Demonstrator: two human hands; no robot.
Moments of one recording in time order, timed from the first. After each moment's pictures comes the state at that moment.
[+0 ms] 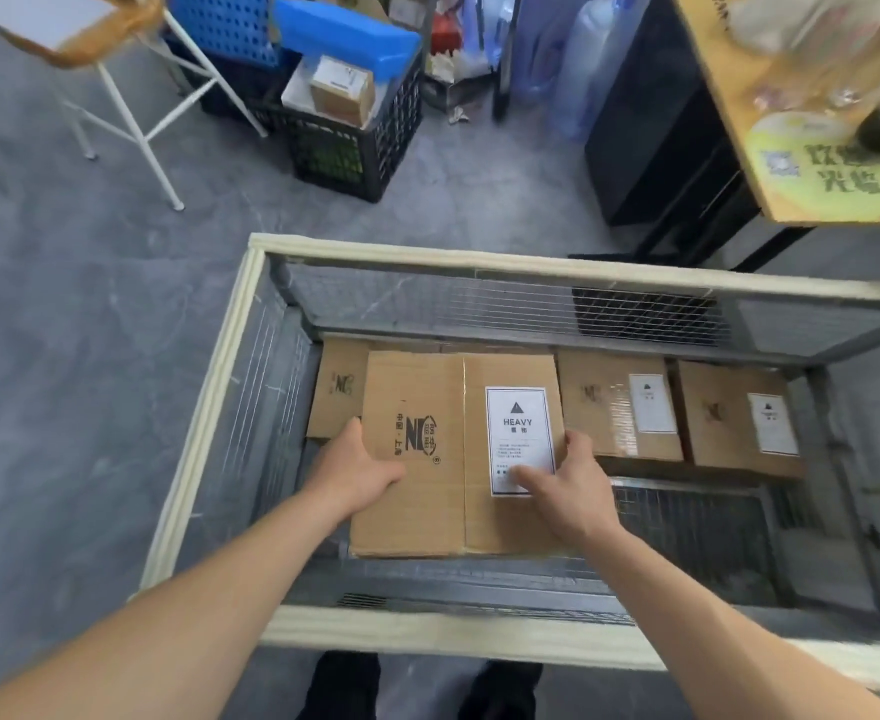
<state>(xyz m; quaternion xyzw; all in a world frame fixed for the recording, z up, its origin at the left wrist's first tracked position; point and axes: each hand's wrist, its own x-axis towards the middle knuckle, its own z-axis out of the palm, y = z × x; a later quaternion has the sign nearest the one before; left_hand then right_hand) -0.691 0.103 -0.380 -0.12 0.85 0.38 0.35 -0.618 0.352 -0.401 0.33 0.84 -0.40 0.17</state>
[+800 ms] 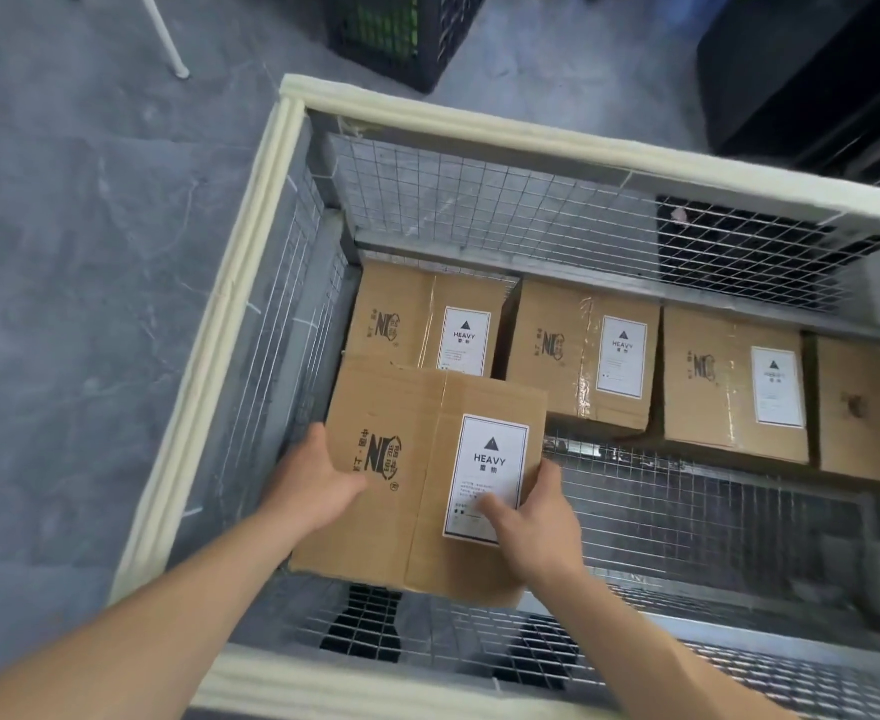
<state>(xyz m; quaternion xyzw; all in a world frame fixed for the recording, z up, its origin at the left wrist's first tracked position) -0.693 -0.019 -0.550 -0.18 0.86 0.28 0.38 -0.620 0.219 -0.565 0.33 0.83 -0.38 0.26</state>
